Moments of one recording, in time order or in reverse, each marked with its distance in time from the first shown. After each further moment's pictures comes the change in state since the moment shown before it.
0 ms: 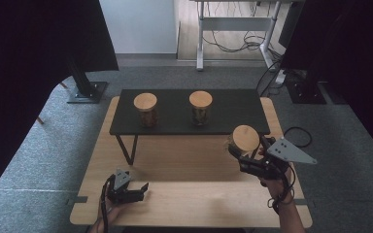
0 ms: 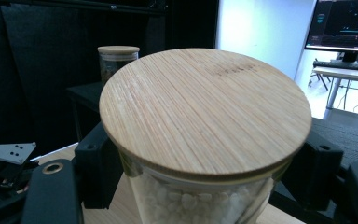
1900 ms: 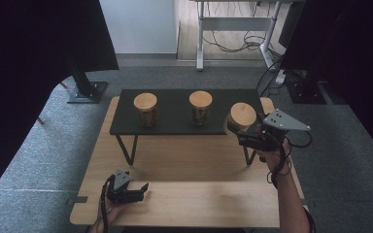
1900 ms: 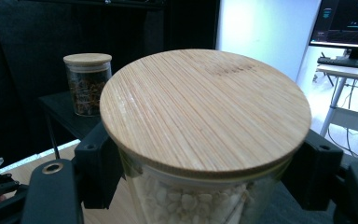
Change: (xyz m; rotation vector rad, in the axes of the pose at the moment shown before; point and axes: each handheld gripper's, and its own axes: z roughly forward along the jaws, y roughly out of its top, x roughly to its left) left arm 0.001 0.000 0.000 0.004 -0.004 -0.002; right arm -0.042 0.026 0.045 0.036 0.019 -0.005
